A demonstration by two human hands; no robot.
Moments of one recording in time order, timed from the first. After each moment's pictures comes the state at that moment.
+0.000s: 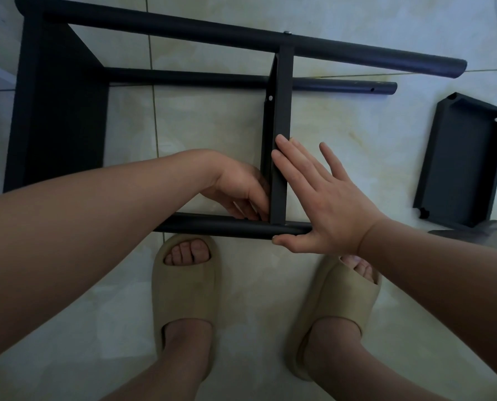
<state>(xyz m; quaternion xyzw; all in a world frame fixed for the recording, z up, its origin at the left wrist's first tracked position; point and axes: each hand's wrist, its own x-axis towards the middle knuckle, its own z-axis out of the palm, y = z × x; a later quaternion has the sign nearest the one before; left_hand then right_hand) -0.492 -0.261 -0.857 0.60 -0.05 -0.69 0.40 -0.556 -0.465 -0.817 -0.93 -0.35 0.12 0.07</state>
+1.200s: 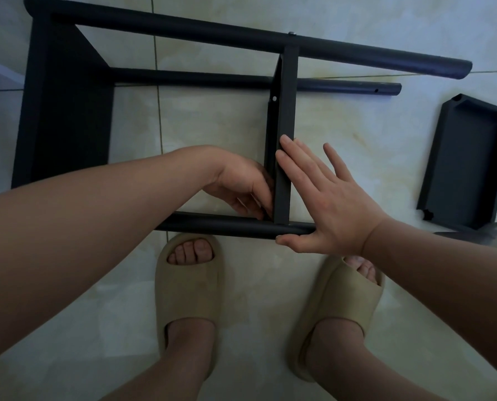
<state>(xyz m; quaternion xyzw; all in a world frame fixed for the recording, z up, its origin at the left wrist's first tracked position) -0.487 -0.259 -0.851 0.60 -0.04 -0.69 0.41 -0.556 -0.465 -0.818 -0.93 -0.35 0.13 0.07</state>
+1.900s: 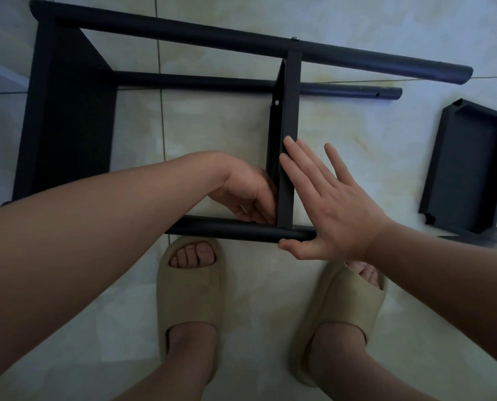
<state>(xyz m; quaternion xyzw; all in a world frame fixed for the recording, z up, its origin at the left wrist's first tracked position) -0.490 -0.261 -0.851 0.59 -0.04 -0.70 0.40 -0.556 -0.459 -0.812 -0.93 -0.36 0.10 0.03</state>
